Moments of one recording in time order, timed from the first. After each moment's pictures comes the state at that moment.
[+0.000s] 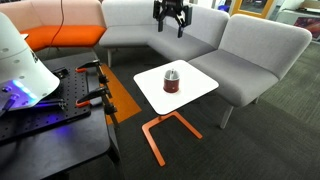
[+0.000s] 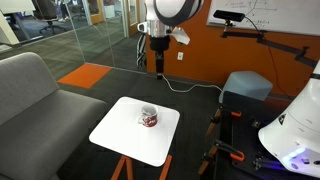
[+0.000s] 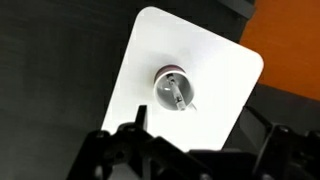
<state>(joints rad) -0.05 0.15 -0.05 -2.32 -0.01 2.42 -0.55</state>
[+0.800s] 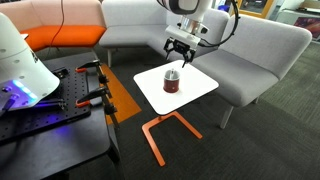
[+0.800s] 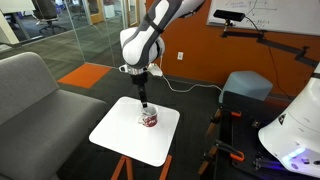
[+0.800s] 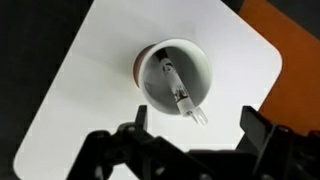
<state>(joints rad) -0.15 0.71 0.10 -1.89 0.02 2.37 -0.73</state>
